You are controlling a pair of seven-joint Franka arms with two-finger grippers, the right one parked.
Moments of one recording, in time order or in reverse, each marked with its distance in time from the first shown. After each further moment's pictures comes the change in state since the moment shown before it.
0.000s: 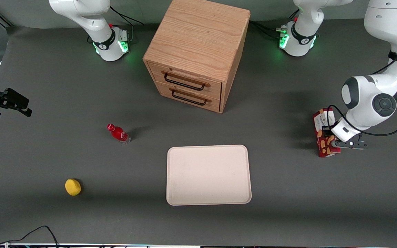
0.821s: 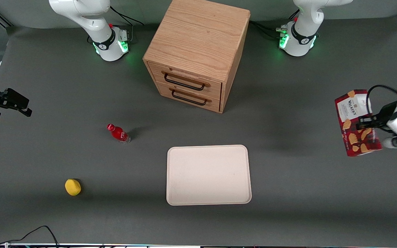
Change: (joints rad) arm -0.007 -0.117 -0.068 0.700 -0.102 -0.863 -0.178
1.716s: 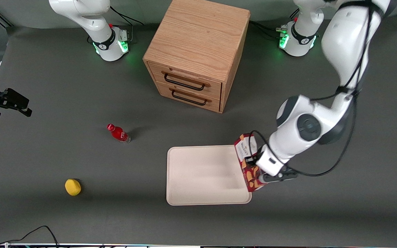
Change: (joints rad) arm -0.069 0.532 -0.444 0.038 0.258 0.708 -0.596
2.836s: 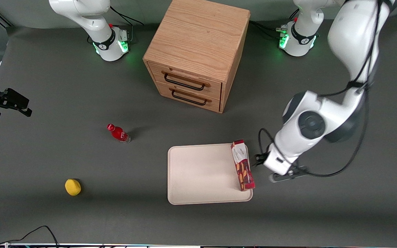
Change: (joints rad) arm 0.046 -0.177 -0.001 0.038 0.042 -0.334 -0.111
